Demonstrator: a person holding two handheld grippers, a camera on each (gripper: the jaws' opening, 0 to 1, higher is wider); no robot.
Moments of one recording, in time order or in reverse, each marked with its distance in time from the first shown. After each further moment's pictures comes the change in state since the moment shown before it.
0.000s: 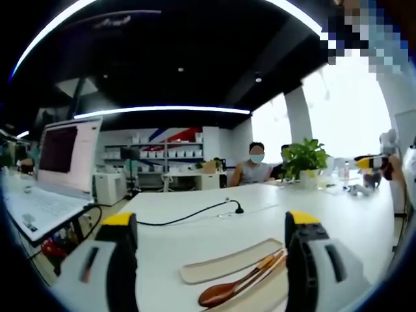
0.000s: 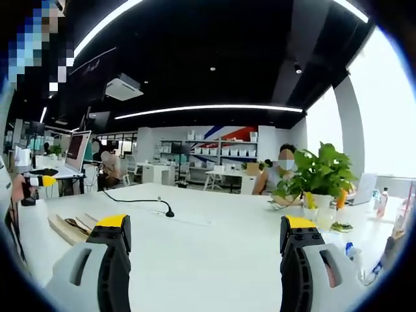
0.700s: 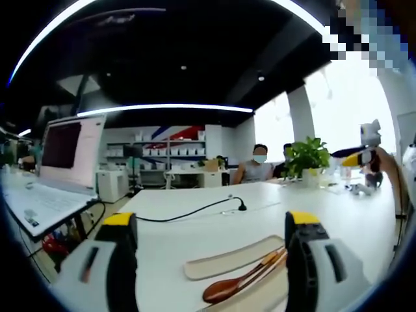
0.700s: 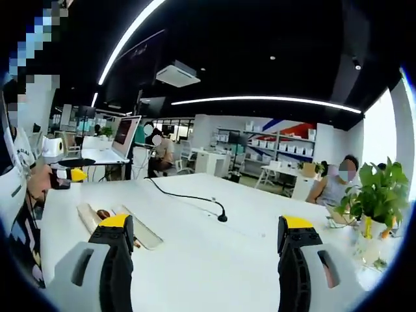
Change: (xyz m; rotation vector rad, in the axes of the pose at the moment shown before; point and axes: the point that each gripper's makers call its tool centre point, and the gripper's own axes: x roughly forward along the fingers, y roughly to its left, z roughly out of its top) left arm -0.004 0.009 -0.008 -0.011 0.013 0.019; right arm 0.080 0.098 0.011 -0.121 0.081 0.404
